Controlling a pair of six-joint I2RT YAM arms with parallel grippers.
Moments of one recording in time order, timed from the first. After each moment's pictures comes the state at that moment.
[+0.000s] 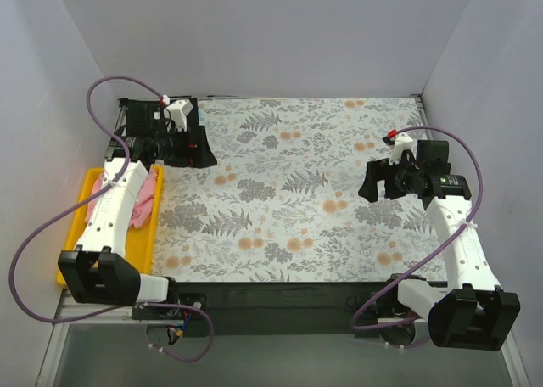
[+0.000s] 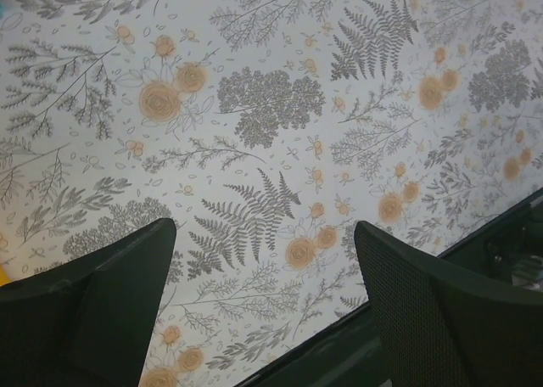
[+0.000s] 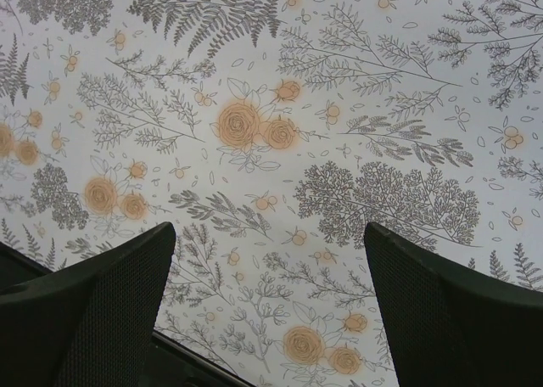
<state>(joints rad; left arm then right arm) -0.07 1.29 1.30 -0.83 0.47 -0.05 -0.03 1.07 0.97 -0.77 -0.48 -0.18</state>
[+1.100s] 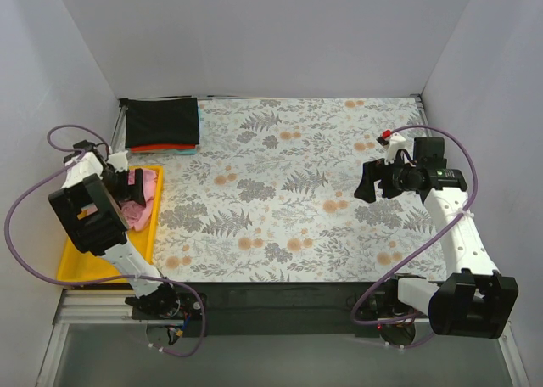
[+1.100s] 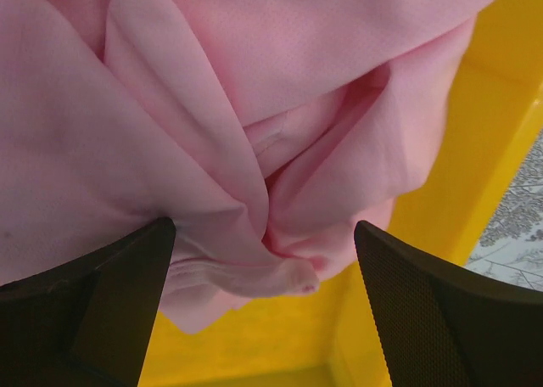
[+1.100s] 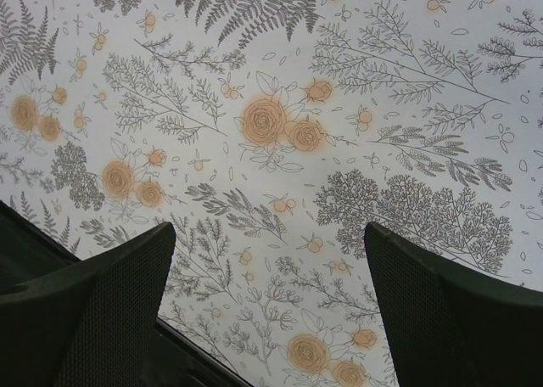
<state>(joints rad) 0.54 1.83 1.33 -0.93 0.25 0.46 -0.03 1.13 0.97 -0.77 -0.58 -0.24</state>
